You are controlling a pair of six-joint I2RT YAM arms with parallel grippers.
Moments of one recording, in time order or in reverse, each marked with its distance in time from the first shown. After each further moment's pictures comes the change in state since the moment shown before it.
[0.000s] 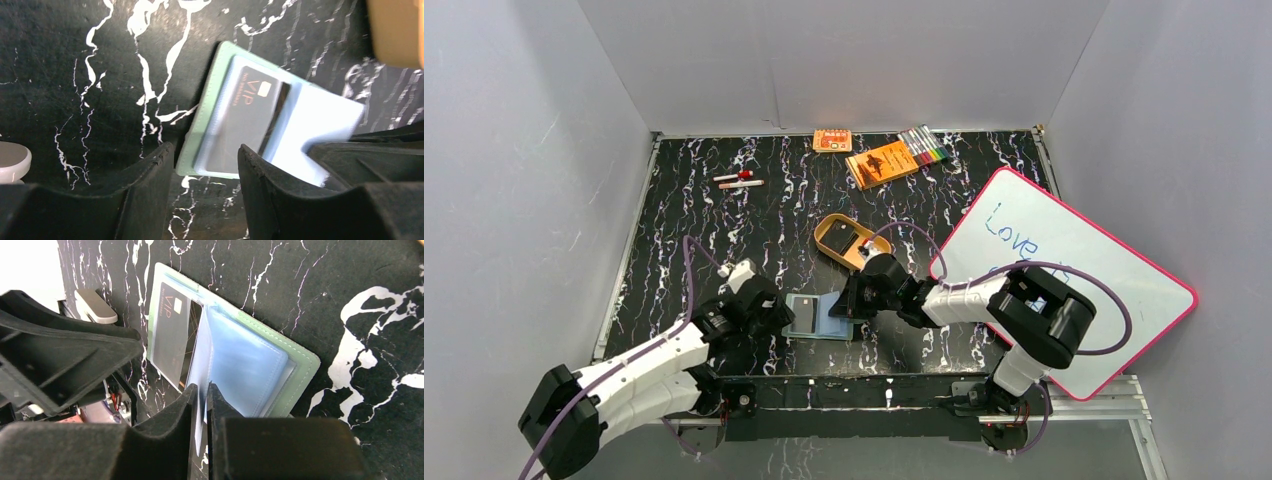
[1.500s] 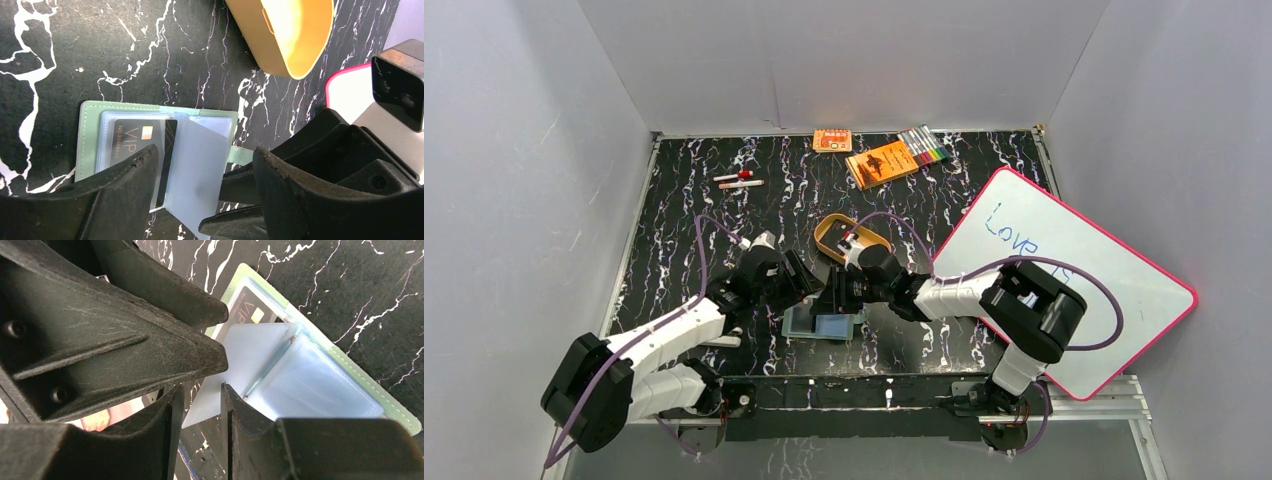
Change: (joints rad) left arm 0.129 0.198 0.111 0.313 0.280 0.087; right arm 0.003 0.042 0.079 0.091 -0.177 -0.089
